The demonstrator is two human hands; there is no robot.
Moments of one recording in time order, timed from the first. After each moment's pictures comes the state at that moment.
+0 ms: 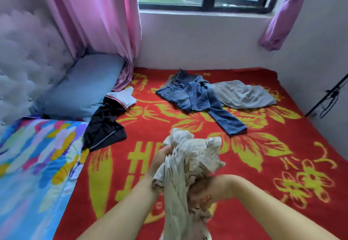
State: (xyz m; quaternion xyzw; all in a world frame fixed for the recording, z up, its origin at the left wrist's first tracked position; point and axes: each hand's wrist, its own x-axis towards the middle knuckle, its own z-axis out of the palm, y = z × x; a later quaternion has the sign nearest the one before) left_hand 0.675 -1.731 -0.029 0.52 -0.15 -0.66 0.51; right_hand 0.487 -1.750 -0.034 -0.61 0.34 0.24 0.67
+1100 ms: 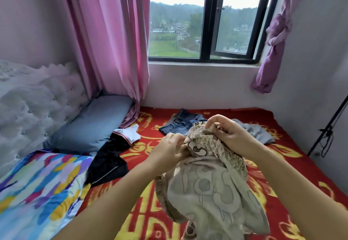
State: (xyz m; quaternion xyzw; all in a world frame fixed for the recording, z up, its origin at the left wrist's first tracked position) left_hand 0.673 -1.744 0.098 0.64 -0.71 -0.15 0.27; right_hand 0.458 -1.803 0.150 -0.80 0.32 -0.33 0.38
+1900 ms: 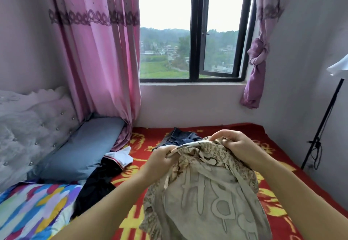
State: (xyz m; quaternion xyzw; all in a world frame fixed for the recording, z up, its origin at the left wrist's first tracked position) left_hand 0.674 -1.771 0.121 0.51 -0.71 -0.22 0.44; right_hand 0.426 -1.816 0.178 -0.73 0.41 -0.35 0.42
